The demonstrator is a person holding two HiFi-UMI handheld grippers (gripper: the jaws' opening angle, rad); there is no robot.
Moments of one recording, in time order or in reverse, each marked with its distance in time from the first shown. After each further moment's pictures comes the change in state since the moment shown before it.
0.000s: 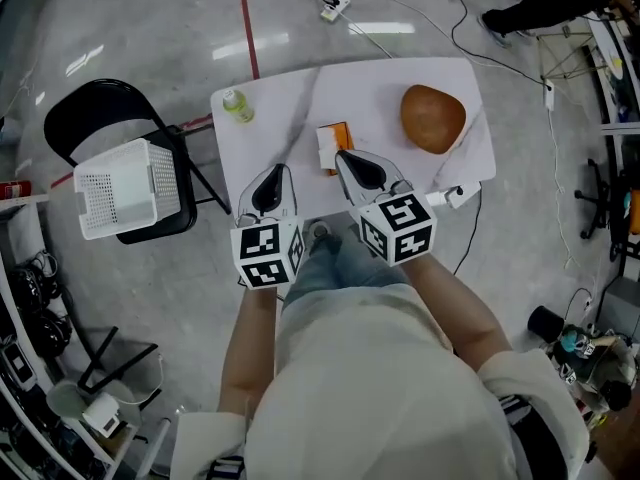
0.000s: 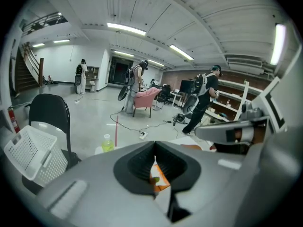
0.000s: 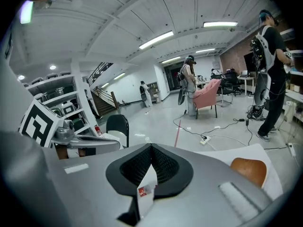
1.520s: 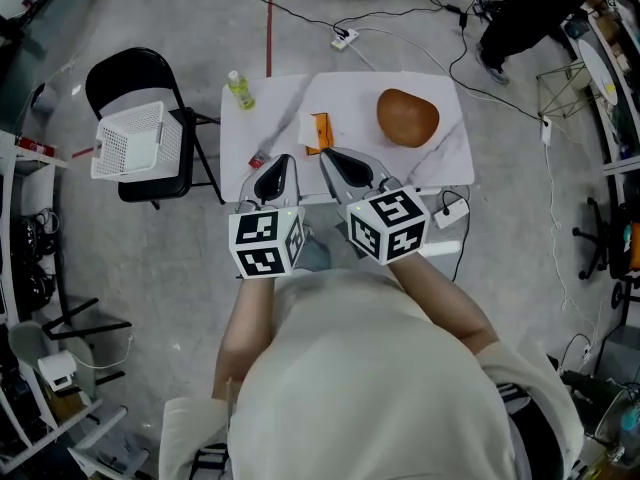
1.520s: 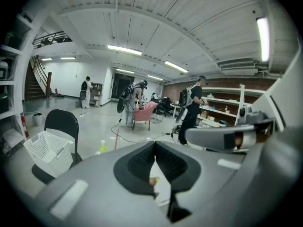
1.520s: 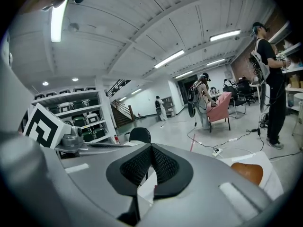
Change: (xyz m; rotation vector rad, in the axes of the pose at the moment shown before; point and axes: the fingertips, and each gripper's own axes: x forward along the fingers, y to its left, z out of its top) left arm -0.145 -0.156 -0.010 0.027 -0.180 0.062; right arm -0.195 0.052 -0.013 -0.059 -0.188 0.187
